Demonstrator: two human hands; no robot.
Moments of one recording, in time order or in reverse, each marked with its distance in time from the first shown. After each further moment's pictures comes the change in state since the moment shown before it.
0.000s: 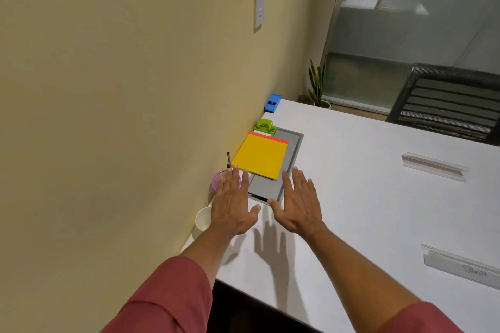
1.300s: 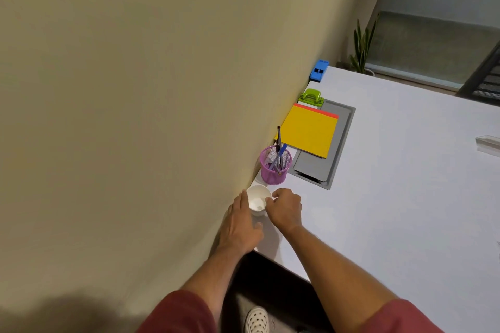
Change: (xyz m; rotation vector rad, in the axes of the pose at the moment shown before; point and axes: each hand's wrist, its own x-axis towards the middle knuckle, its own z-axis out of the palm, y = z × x) left_hand -0.081 -0.102 0.062 -0.473 -0.133 -0.377; right_hand 0.001 -0.155 0.088 0.551 -0.198 0.457
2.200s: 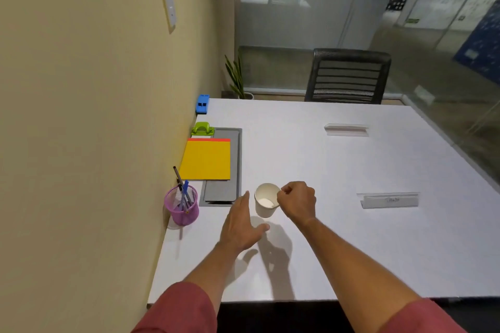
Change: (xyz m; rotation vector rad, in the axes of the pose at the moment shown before) left_hand 0.016 0.165 0.054 -0.084 -0.309 0.471; right_hand -0.021 0.083 -0.194 0.183 0.475 0.247
